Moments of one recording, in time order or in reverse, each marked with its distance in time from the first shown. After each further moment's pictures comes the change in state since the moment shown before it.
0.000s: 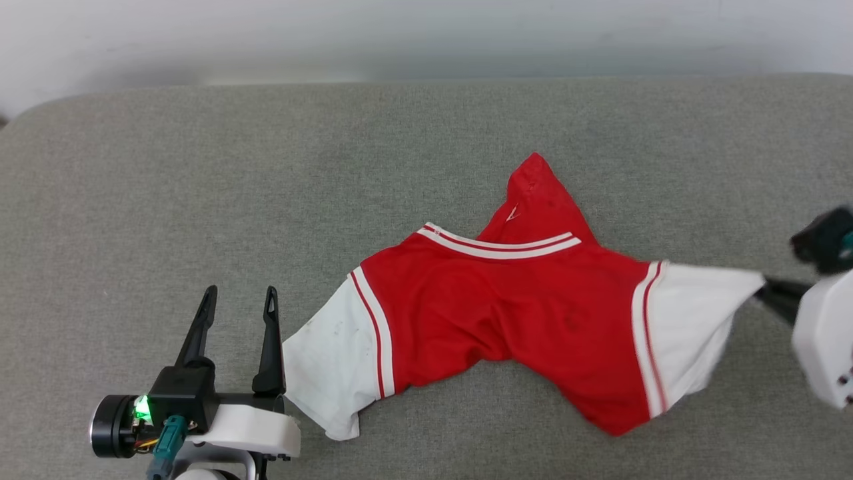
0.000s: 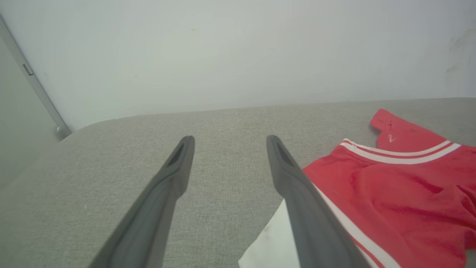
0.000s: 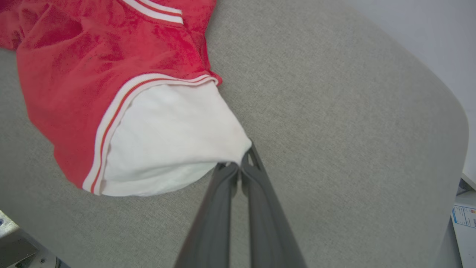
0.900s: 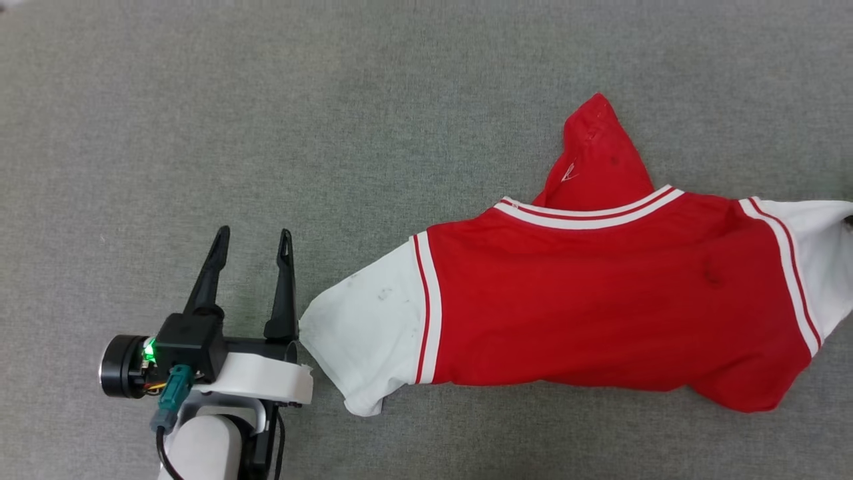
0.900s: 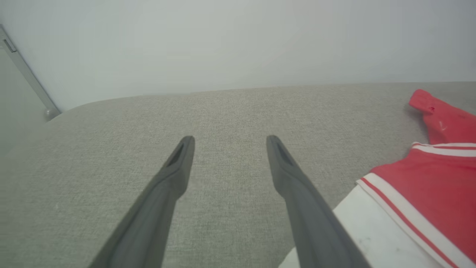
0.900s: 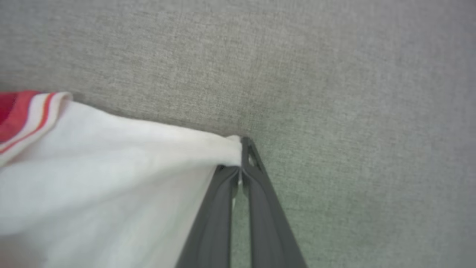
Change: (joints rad) left arm -0.132 -0.095 0.066 0.032 0.079 -0.110 0.000; right arm -0.254 0.195 -0.157 0.616 -0.053 0.000 0.014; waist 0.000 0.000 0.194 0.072
